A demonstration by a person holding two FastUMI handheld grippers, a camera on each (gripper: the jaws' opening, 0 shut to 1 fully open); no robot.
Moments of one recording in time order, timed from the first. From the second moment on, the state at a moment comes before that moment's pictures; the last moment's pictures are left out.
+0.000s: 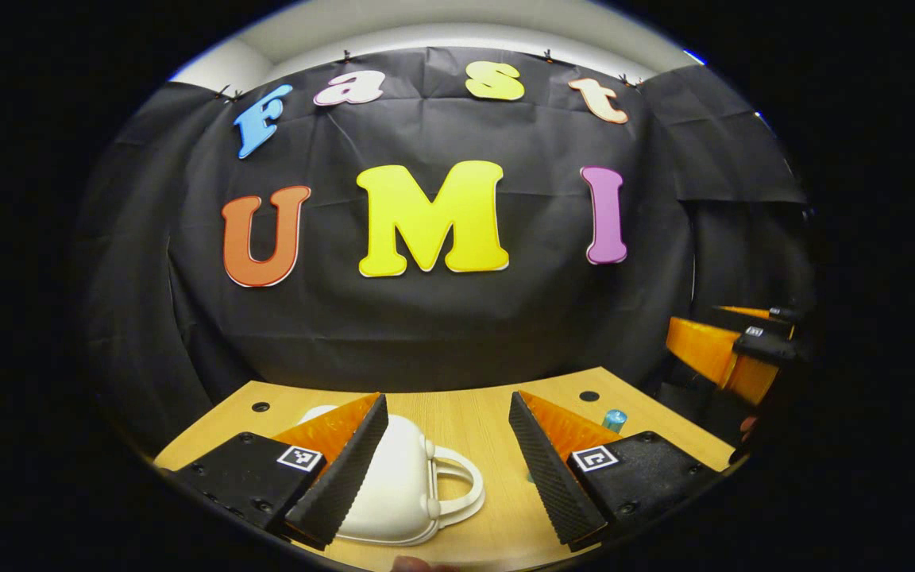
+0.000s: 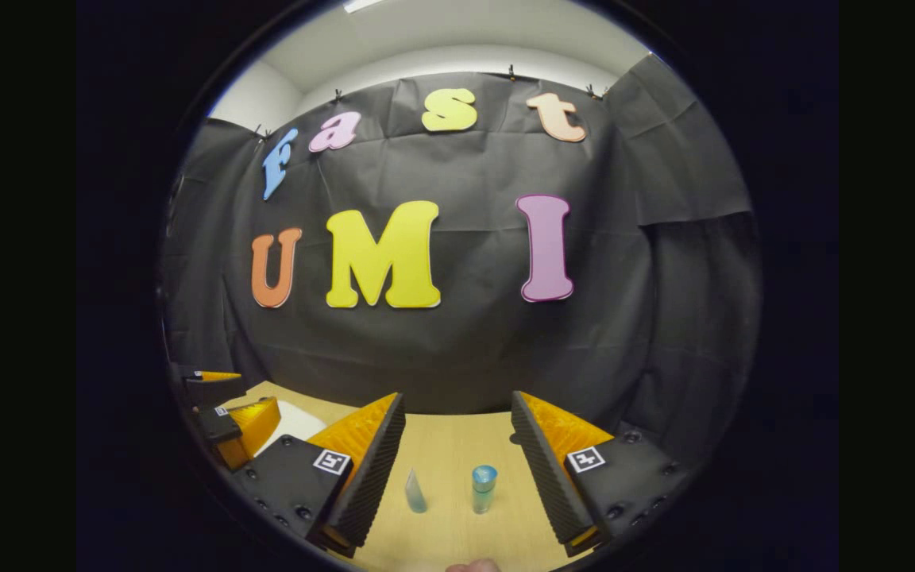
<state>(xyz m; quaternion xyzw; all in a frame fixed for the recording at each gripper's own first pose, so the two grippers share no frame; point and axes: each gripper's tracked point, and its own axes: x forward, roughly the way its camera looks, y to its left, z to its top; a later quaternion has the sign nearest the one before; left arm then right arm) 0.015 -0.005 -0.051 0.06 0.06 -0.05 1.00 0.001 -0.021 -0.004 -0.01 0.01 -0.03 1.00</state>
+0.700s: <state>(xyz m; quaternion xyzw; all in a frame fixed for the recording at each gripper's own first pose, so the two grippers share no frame) 0.040 -0.014 -0.208 0.38 0.20 -0.13 0.89 -0.013 -0.108 -0.027 -0.02 0.04 -0.11 0.99</state>
